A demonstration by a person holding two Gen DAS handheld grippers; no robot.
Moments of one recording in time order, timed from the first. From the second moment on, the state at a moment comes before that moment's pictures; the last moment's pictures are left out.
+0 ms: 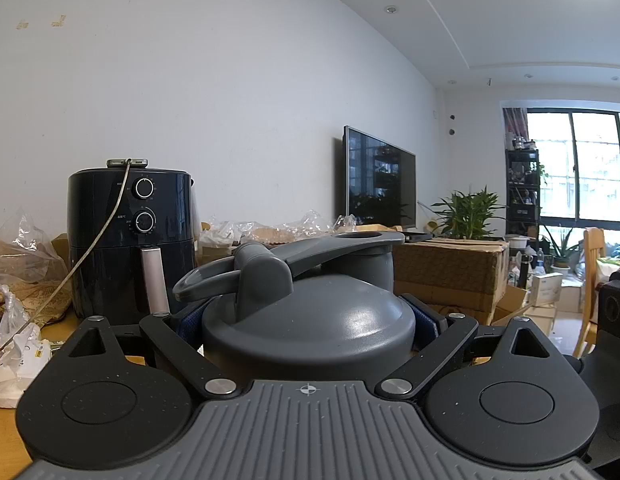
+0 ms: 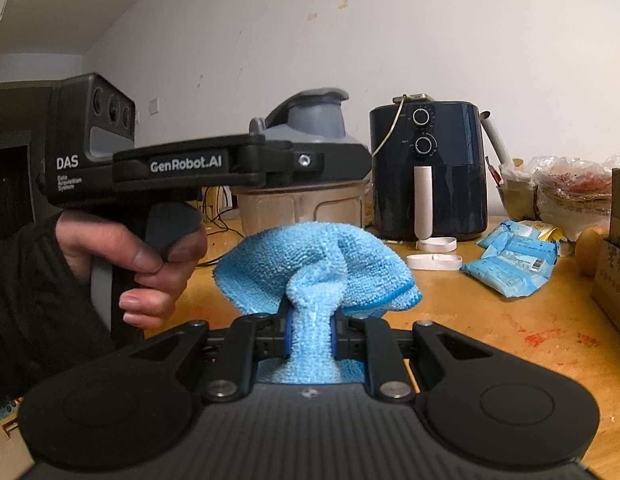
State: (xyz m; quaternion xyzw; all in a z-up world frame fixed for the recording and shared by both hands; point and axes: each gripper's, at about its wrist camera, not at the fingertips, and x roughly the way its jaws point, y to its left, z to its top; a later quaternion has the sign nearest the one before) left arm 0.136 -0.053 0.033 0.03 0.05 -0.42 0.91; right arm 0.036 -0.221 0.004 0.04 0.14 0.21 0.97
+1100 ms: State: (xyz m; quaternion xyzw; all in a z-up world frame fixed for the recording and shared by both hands) left arm 0.139 -0.055 0.034 0.03 0.05 -0.42 0.91; right arm 0.053 -0.216 -0.037 0.03 0.22 0.22 0.95
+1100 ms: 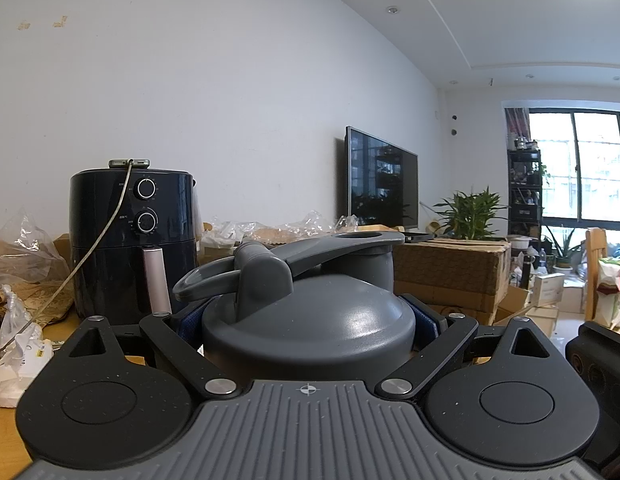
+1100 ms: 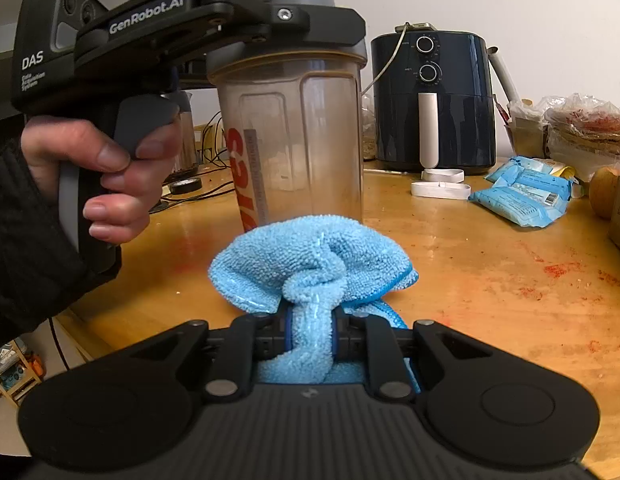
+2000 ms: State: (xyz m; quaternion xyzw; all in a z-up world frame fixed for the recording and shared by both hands) left arm 0.138 -0.055 0.033 0.03 0.05 -0.42 0.91; right arm 0.048 -0.219 -0.023 0.05 0.19 0.22 0.96
